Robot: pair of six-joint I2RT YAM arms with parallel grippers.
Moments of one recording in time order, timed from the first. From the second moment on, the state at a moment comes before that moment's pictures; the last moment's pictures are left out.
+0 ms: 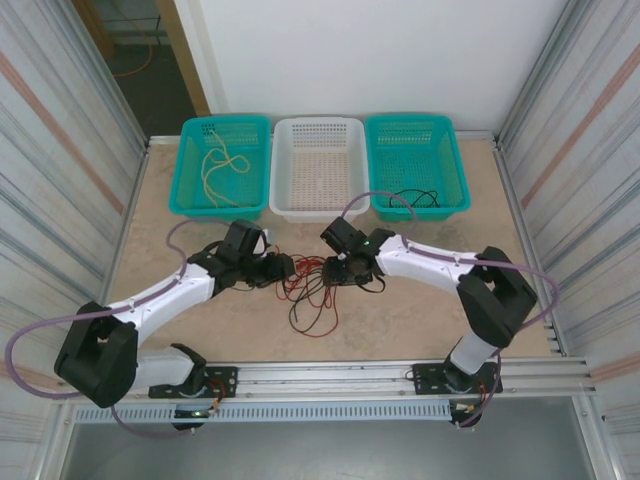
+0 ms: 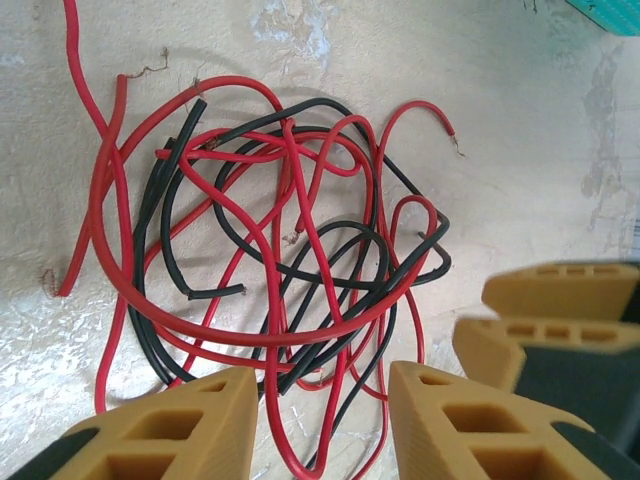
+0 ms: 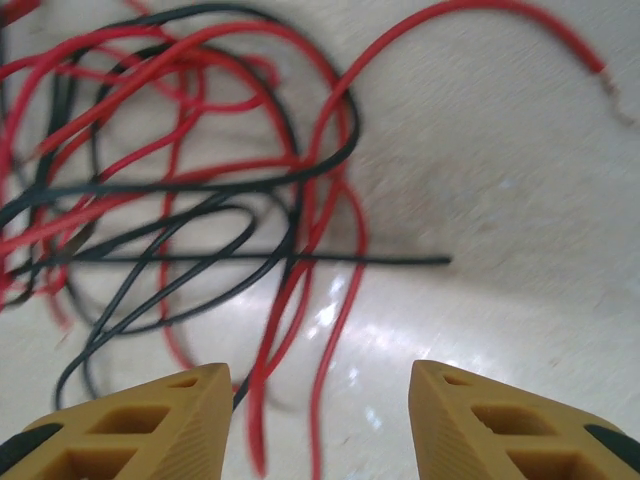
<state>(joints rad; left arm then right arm) -0.55 1.26 0.69 -0.33 0.37 -0.78 0.85 1.67 1.08 -0.63 0.00 0.69</state>
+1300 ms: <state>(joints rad) -0.53 1.29 0.69 -0.32 0.38 -0.78 0.87 1.69 1.11 -0.54 0.03 0.45</state>
